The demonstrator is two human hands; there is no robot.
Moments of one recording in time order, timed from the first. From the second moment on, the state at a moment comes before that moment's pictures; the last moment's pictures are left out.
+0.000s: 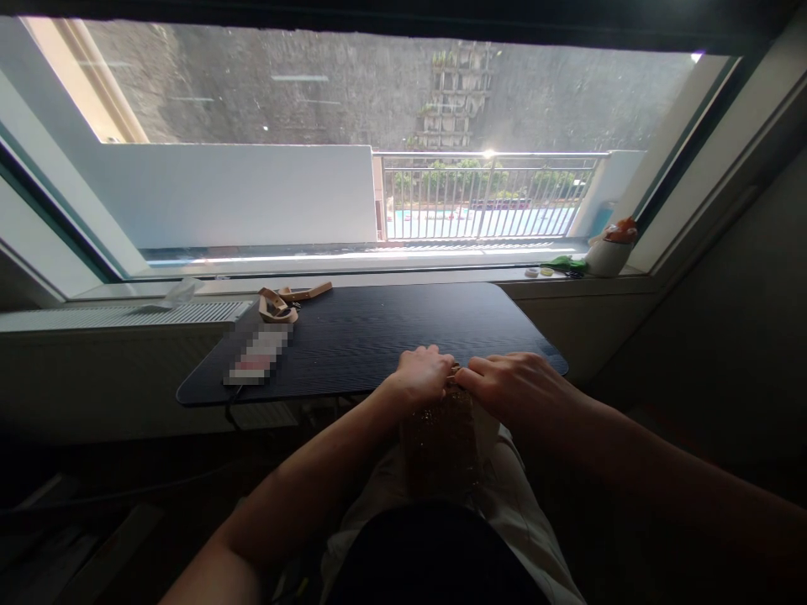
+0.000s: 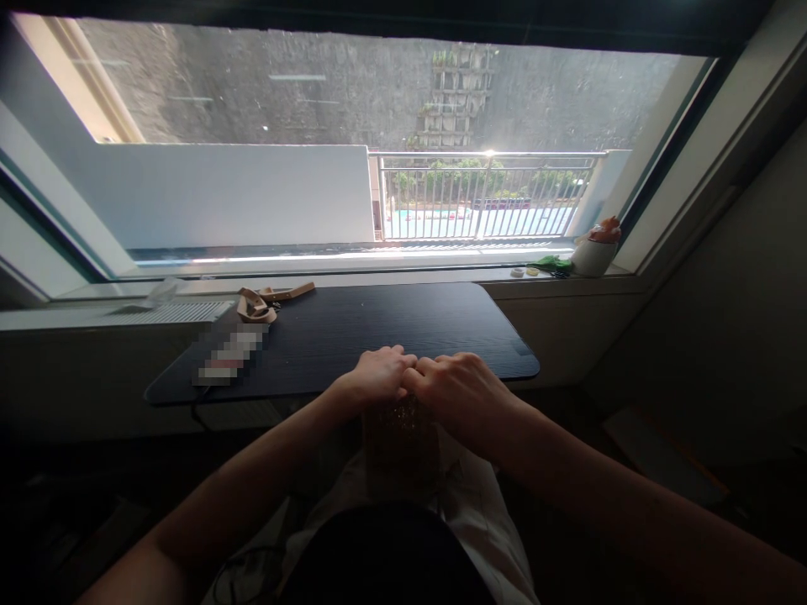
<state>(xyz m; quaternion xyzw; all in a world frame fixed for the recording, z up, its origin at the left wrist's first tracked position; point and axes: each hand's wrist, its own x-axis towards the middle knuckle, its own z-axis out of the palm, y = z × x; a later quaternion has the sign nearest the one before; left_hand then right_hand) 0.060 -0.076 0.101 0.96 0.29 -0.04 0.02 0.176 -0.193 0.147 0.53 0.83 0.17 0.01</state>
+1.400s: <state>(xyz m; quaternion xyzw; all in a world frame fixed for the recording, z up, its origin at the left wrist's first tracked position) 0.007 -0.081 0.092 0.94 0.28 0.11 0.19 0.191 -0.196 0.120 0.56 0.82 0.13 -0.06</state>
